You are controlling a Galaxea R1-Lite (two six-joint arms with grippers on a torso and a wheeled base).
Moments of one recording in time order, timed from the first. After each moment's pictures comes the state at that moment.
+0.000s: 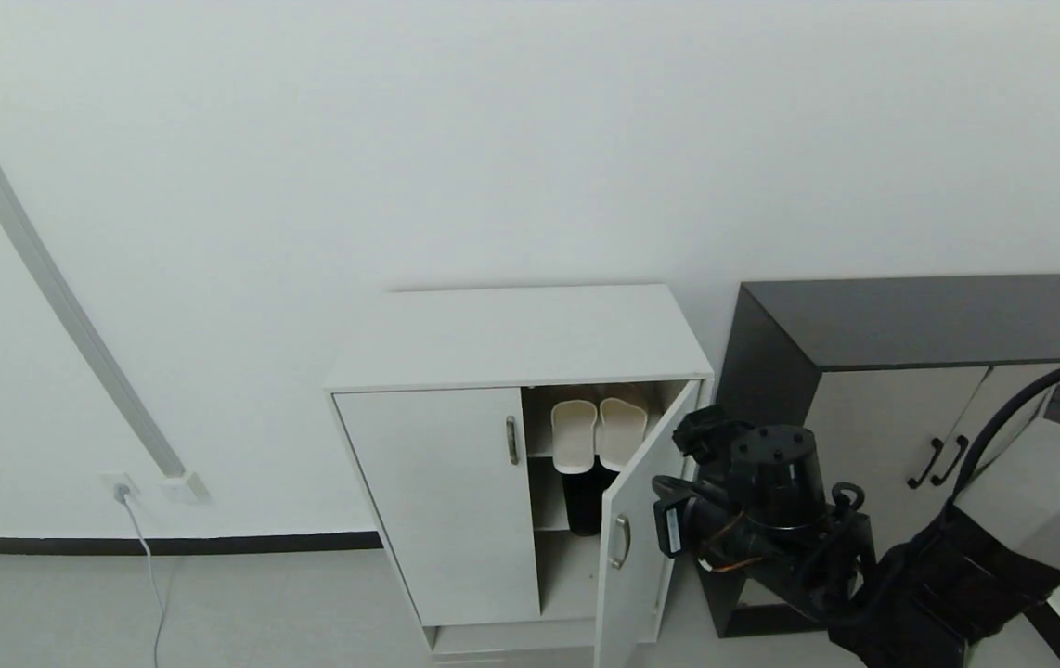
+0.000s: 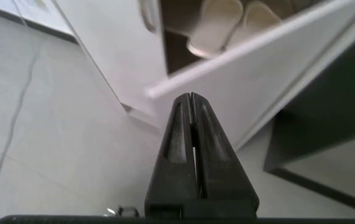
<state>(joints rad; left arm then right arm) 0.00 0.00 0.00 0.00 -0.02 -0.02 0.69 2.06 -0.69 -1.02 -0.21 0.11</state>
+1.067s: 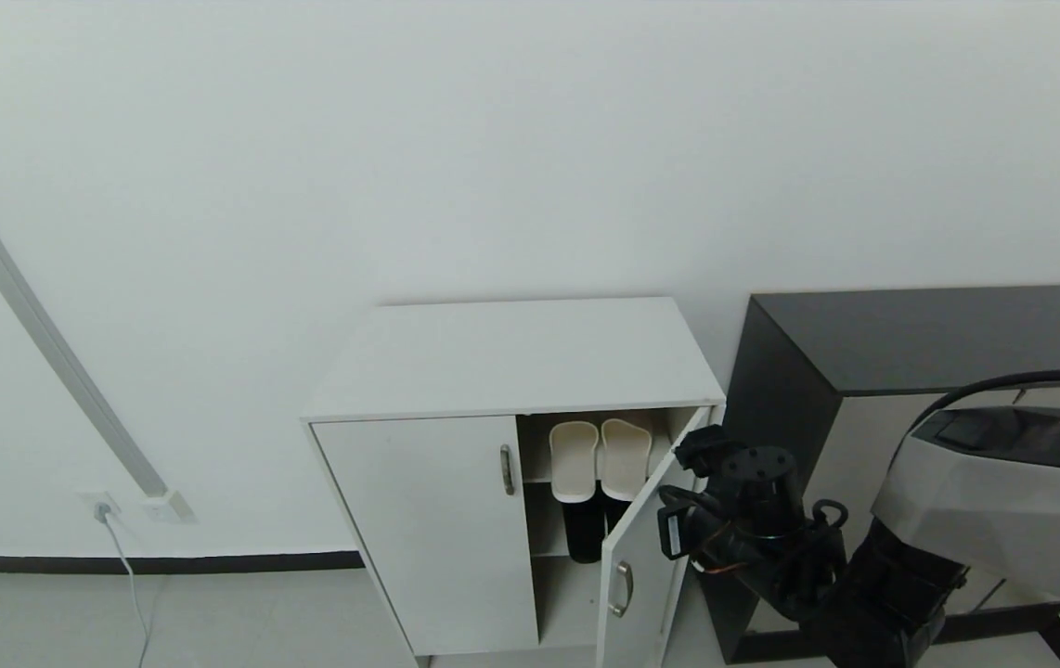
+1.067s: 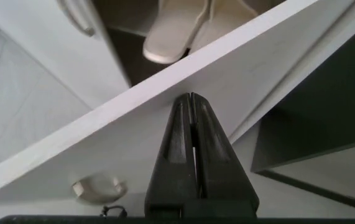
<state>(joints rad) 0.00 0.00 0.00 0.00 -0.02 -0.02 0.63 2.24 -0.74 -1.15 -0.21 0.11</state>
